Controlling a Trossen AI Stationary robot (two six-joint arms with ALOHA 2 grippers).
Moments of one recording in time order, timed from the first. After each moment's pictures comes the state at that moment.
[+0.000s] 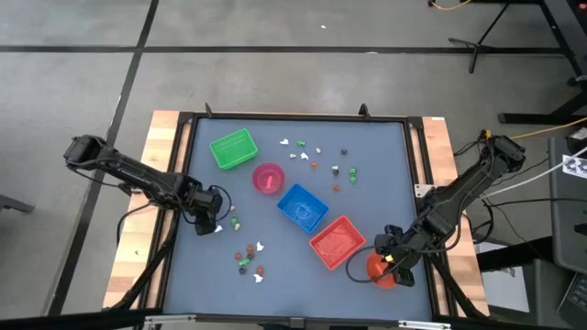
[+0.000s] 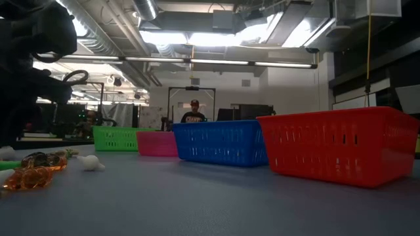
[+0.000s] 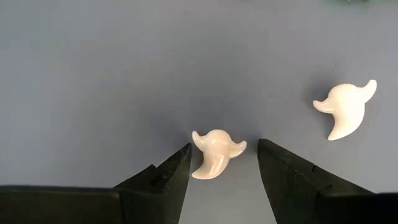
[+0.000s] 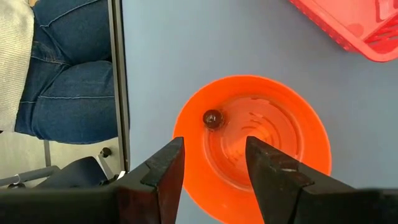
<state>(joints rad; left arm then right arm) -0.23 1.03 0.38 -0.79 0.02 -0.71 0.79 1.20 0.76 -0.59 -0.09 0.92</state>
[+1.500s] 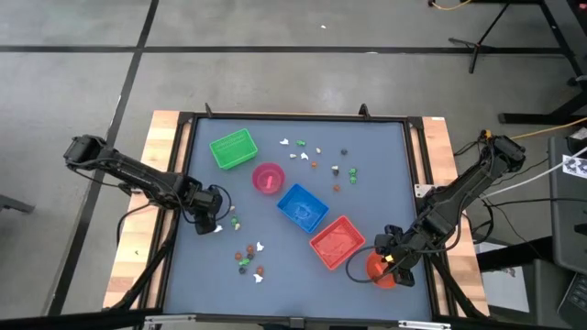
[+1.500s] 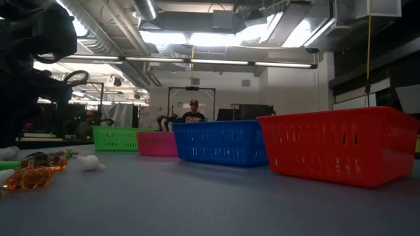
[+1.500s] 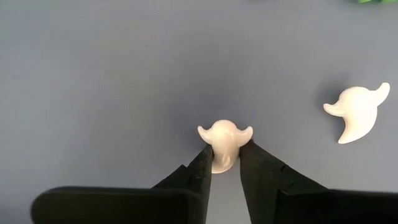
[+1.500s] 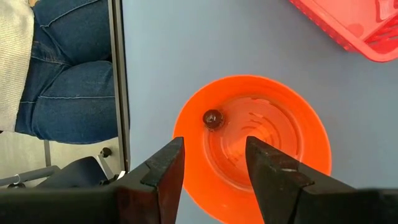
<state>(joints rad) -0.23 1.04 0.38 -0.80 0.01 -0.70 0.79 1.20 0.76 -0.59 -0.09 0.92</state>
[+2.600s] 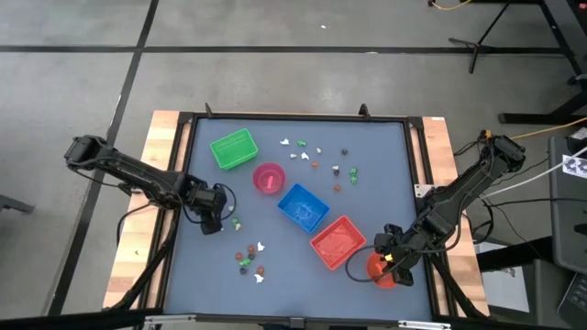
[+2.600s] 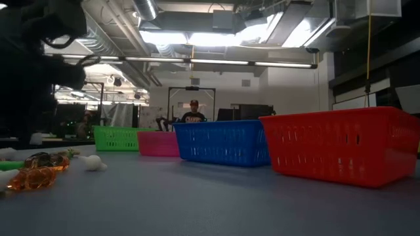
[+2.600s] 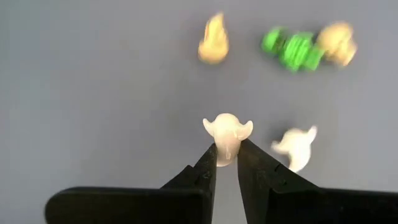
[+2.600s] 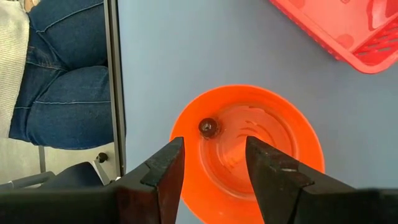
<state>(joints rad) -0.23 1.04 0.48 -0.76 -0.03 -0.70 0.79 1.20 0.76 -0.59 -0.06 0.92</state>
